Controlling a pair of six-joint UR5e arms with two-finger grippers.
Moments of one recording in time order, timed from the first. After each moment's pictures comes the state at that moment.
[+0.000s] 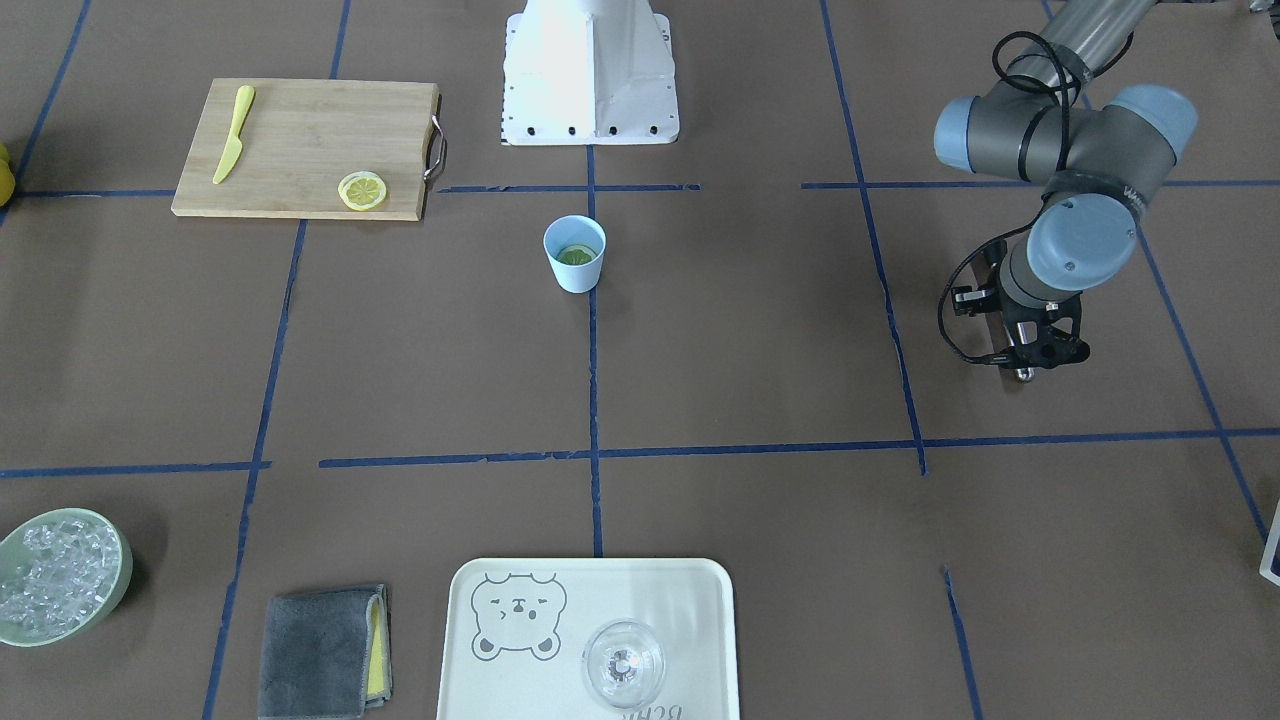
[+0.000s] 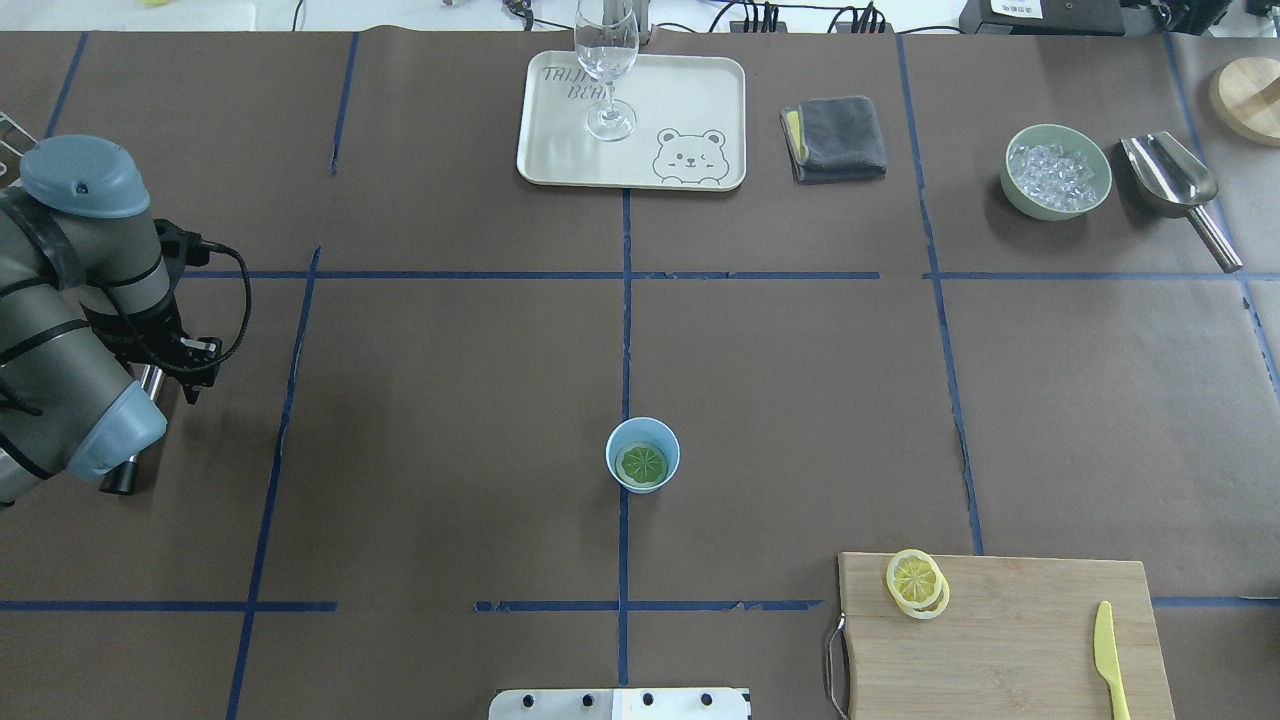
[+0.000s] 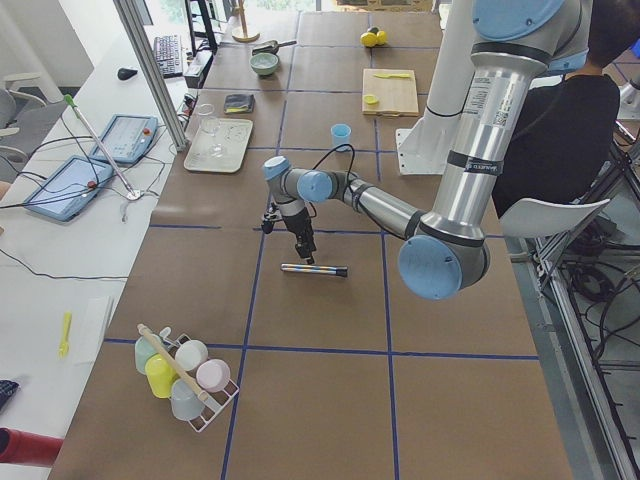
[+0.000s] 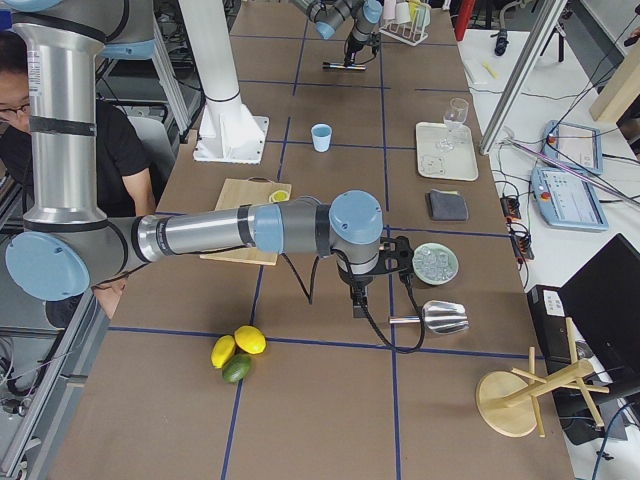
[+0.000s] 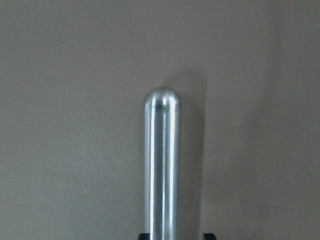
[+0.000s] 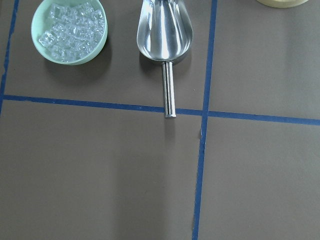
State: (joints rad) left arm -0.86 -1.83 -1.67 -1.32 -2.12 -0.63; right arm 1.65 -1.63 1.82 -1.69 2.44 -0.08
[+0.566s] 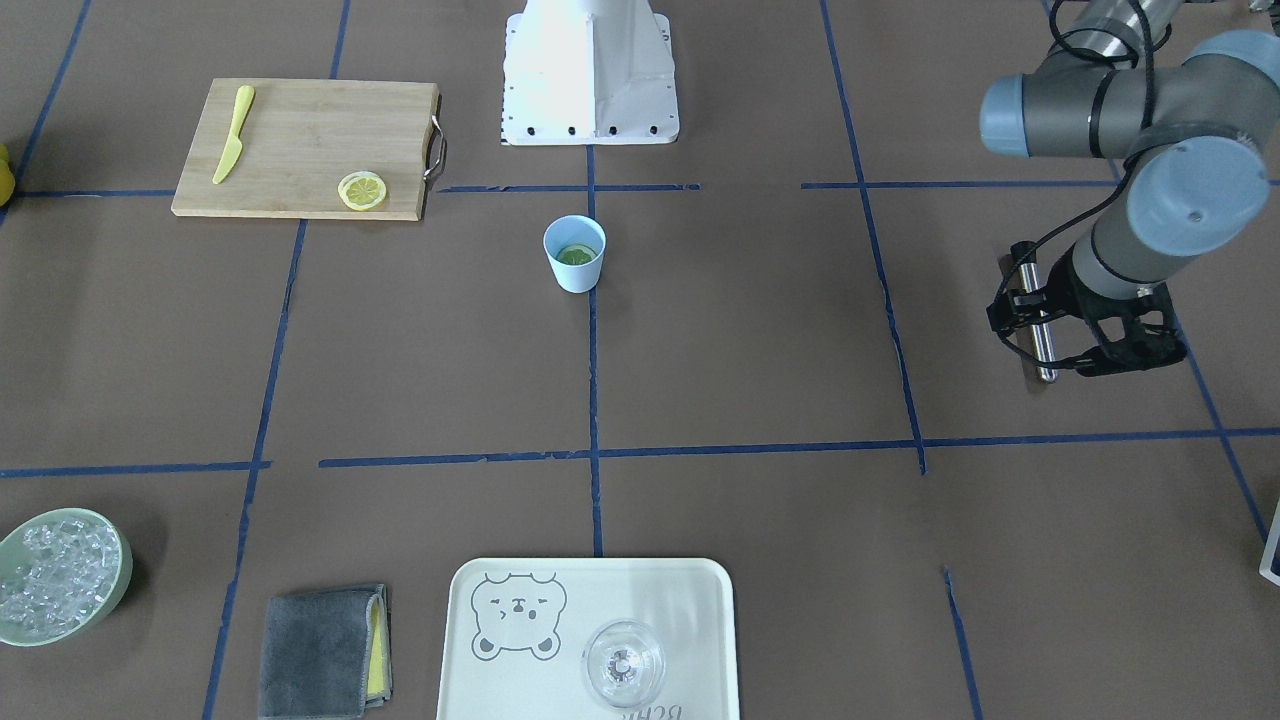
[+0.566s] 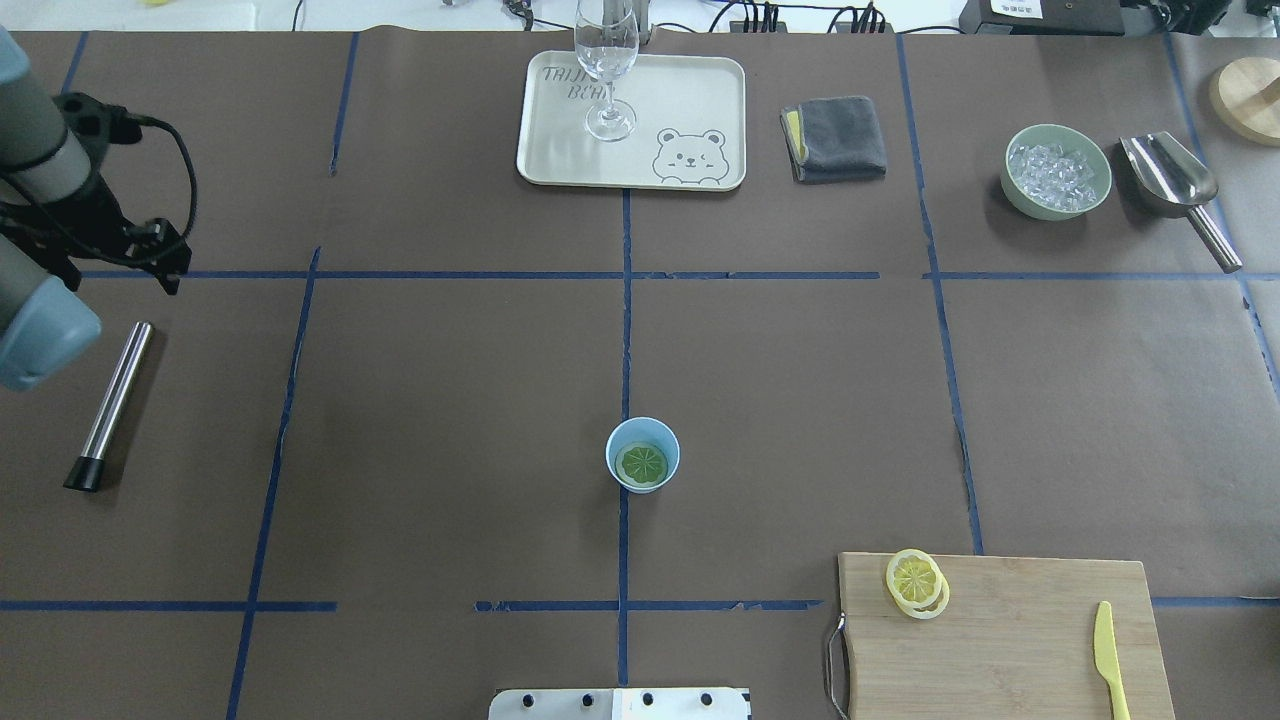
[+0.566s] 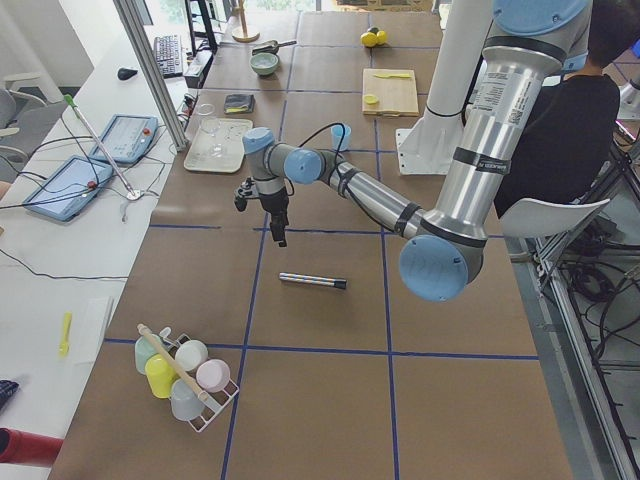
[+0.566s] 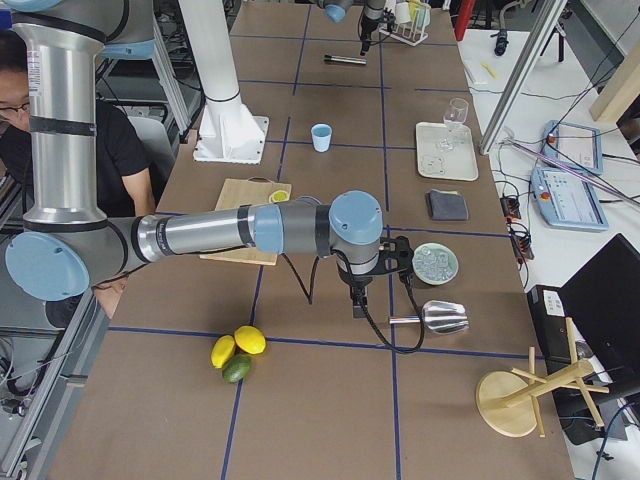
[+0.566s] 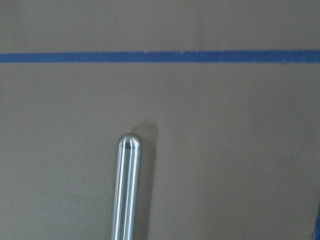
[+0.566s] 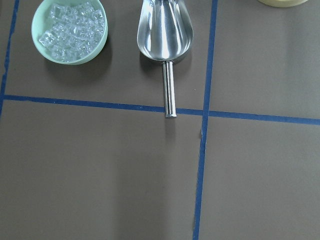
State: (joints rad) left arm -1.06 -1.88 -1.77 -1.32 -2.15 -0.62; right arm 1.65 -1.63 1.82 -1.69 2.44 -0.08
